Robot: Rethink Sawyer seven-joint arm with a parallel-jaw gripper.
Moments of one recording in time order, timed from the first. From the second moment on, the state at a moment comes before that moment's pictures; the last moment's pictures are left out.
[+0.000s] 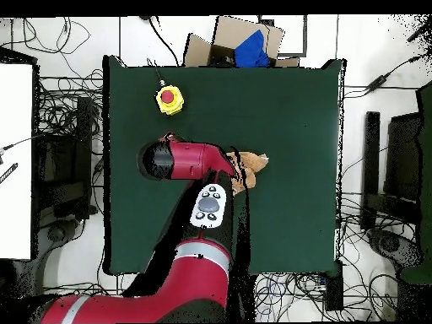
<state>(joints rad) 0.08 -0.41 -0.18 1.46 0.07 0.38 2.23</state>
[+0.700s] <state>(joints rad) 0.11 -0.39 -0.20 1.46 0.07 0.38 2.23</state>
